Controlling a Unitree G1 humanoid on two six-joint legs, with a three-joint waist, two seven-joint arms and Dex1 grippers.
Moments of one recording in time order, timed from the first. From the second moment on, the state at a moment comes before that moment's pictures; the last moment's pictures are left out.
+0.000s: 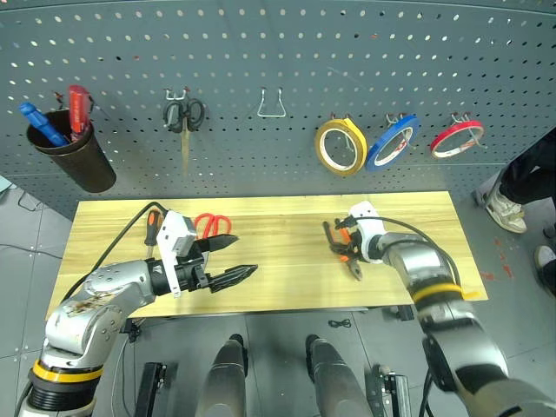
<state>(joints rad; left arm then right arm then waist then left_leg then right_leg) -0.15 0.66 0.16 -0.42 -0.75 0.69 -0.84 -0.63 -0.40 0.13 0.29 0.07 0.70 0.67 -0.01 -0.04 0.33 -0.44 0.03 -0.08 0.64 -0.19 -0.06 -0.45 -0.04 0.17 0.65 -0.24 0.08</state>
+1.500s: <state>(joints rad) -0.51 0.64 0.47 -0.36 -1.52 0.73 -0.16 -1.20 -0.06 0.02 0.68 0.00 -0.37 0.19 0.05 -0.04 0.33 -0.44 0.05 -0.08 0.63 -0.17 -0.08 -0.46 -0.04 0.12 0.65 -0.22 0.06</state>
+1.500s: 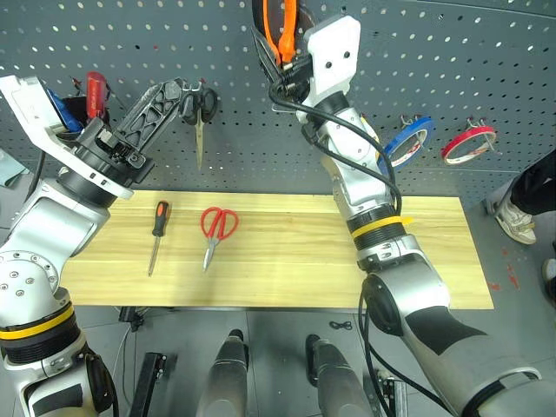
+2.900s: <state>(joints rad) -0.24 0.48 -0.01 -0.16 -0.47 0.77 0.03 -0.59 -0.57 0.14 -0.36 0.53 0.68 0.91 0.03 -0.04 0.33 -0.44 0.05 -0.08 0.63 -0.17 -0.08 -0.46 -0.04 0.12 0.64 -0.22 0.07</state>
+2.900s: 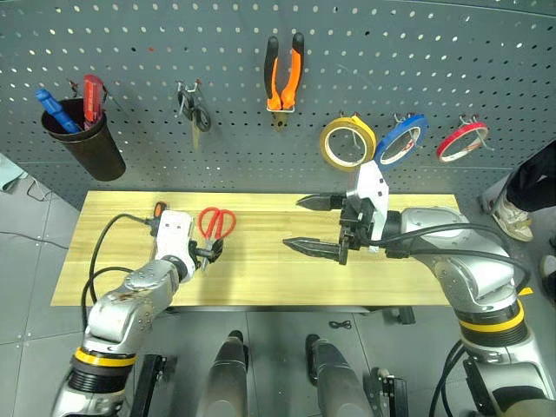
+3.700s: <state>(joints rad) -0.35 0.31 0.01 0.17 -0.19 0.64 -0.03 -0.63 -0.54 0.18 -0.38 0.50 0.69 0.89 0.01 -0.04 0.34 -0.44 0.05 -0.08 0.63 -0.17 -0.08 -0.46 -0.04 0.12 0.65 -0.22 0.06</state>
